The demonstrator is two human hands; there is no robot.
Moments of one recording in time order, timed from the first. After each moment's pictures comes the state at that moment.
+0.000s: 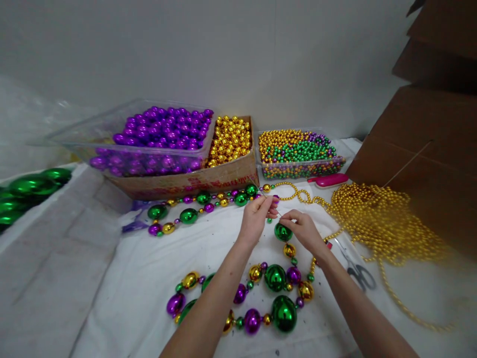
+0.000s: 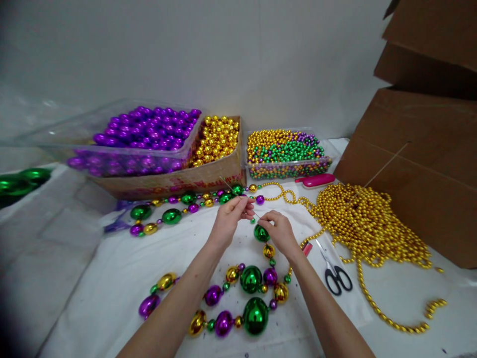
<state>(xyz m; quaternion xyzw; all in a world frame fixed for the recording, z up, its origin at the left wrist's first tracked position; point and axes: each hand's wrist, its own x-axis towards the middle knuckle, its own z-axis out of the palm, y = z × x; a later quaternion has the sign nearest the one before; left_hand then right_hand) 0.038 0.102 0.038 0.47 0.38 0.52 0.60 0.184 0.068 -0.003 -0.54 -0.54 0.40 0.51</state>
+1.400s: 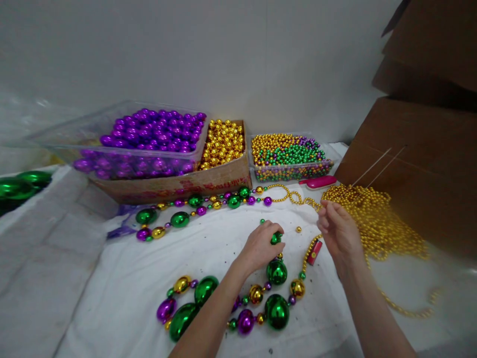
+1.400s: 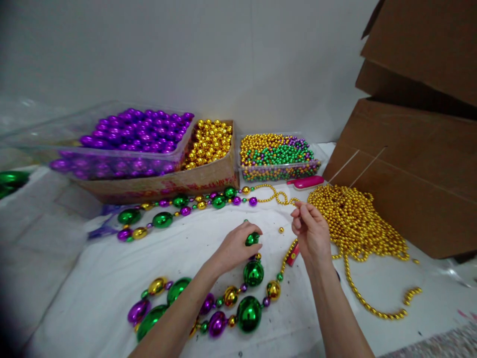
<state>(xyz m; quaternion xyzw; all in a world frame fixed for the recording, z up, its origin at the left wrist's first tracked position) 0.034 0.063 0.011 0.85 0.41 0.18 0.27 0.230 0.025 0.037 -0.40 -0.26 0.47 0.75</state>
